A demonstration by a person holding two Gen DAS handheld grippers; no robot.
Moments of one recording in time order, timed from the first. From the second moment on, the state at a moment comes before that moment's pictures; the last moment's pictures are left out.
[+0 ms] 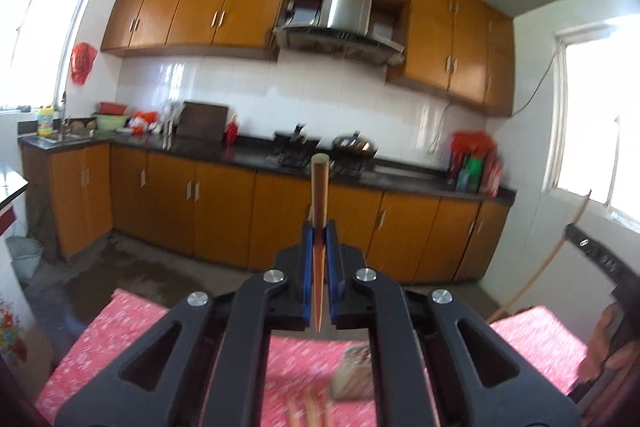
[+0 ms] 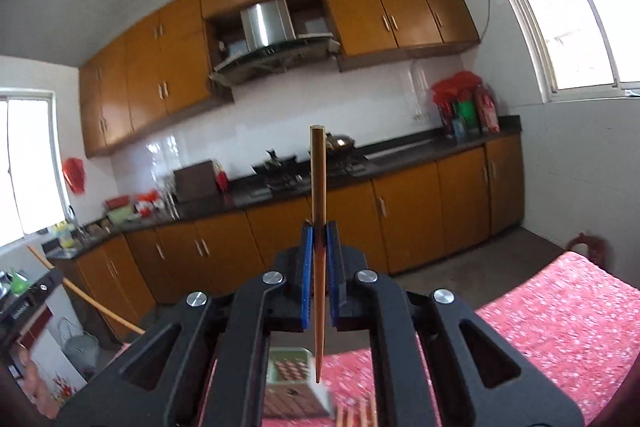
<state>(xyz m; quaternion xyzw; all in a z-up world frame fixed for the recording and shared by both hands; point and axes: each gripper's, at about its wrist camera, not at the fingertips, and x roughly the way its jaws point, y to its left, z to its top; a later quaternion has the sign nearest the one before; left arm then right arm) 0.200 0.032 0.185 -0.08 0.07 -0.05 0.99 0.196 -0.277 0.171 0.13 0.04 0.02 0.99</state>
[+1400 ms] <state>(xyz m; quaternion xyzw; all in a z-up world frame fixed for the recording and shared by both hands) 0.190 0.084 -0.030 -0.09 0.33 0.00 0.94 0.192 -0.287 -0.090 0.10 0.43 0.03 0.90</state>
